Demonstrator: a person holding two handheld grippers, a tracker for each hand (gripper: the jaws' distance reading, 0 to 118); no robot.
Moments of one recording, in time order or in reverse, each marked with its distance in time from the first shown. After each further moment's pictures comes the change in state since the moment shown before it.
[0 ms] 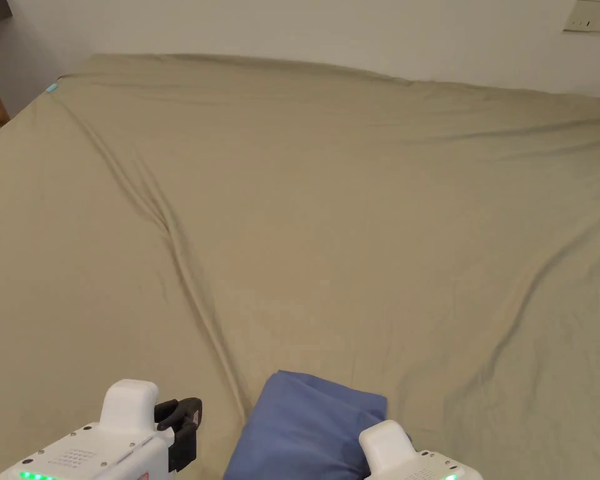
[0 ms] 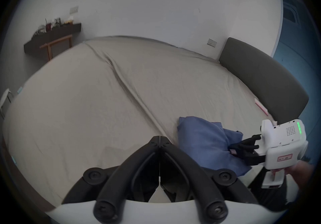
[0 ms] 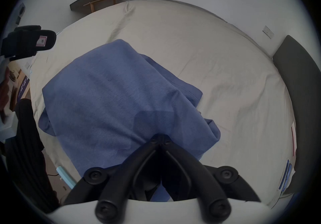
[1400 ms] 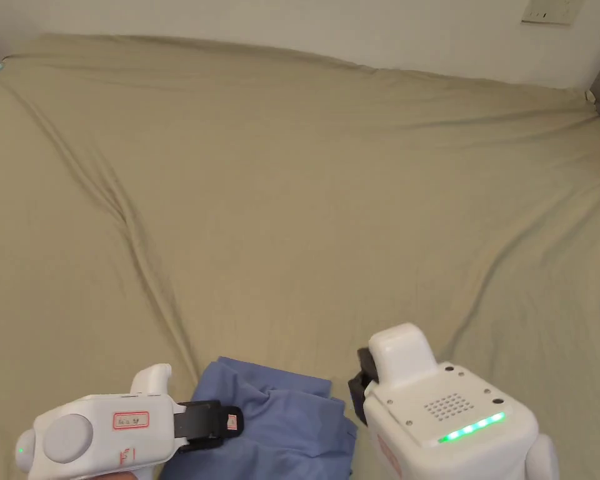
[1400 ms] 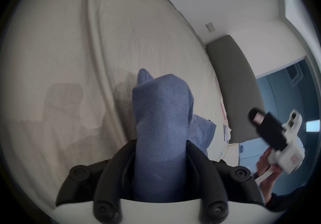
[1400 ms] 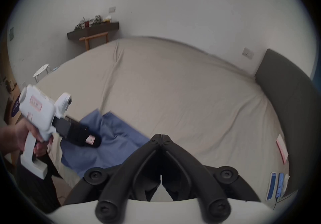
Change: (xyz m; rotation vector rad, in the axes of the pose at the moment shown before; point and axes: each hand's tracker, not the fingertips) left arm 0.002 0.009 -0.082 -0.349 -0.328 0.331; right arm 0.040 0.062 0.106 0.359 -0.127 -0.058
